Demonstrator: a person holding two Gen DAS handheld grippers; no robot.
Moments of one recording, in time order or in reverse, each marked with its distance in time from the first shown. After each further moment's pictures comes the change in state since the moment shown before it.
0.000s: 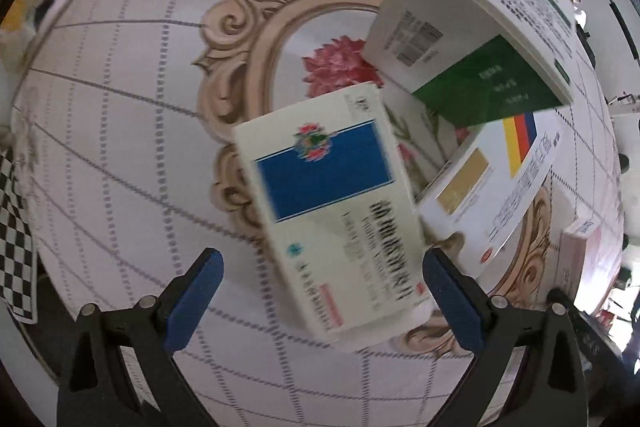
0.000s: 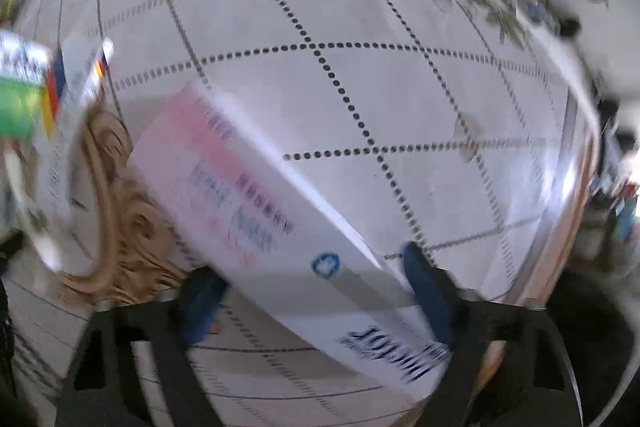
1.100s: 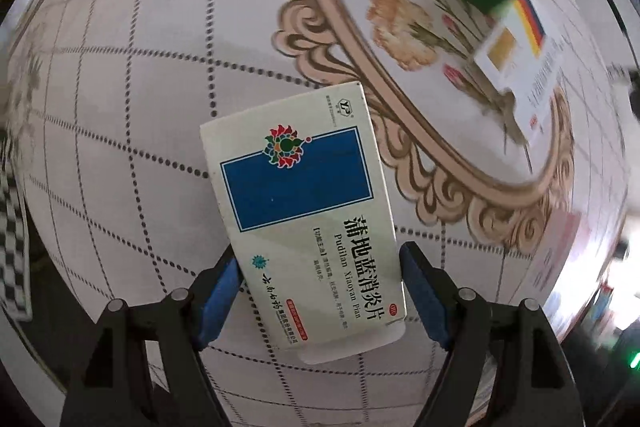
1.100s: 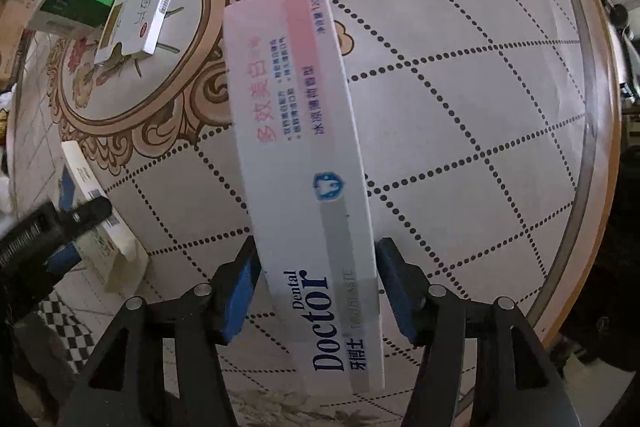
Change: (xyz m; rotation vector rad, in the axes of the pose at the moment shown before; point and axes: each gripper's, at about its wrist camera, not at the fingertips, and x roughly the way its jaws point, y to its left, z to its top) left arm 0.012 0.079 -0.090 0.021 0.055 -0.030; right arm 0.006 0.054 -0.170 0.112 0.017 0.096
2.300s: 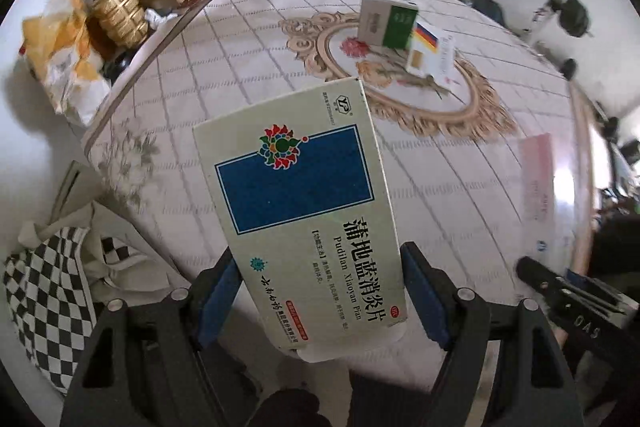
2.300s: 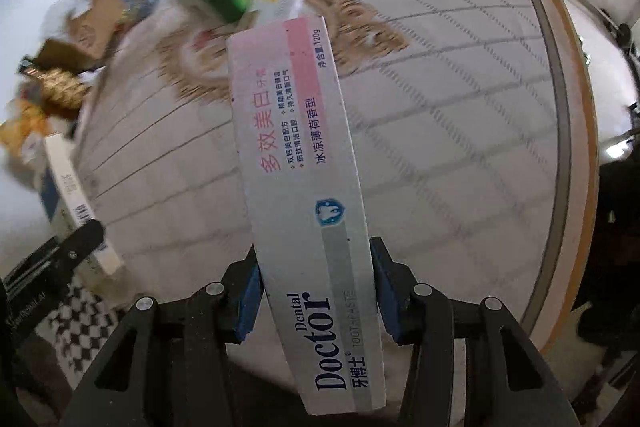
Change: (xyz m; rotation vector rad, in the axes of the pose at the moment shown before) left arm -0.107 0.055 -0.102 0.429 -0.361 0.029; right arm -0.086 0.041 -0.144 -0.044 -0.268 0.200
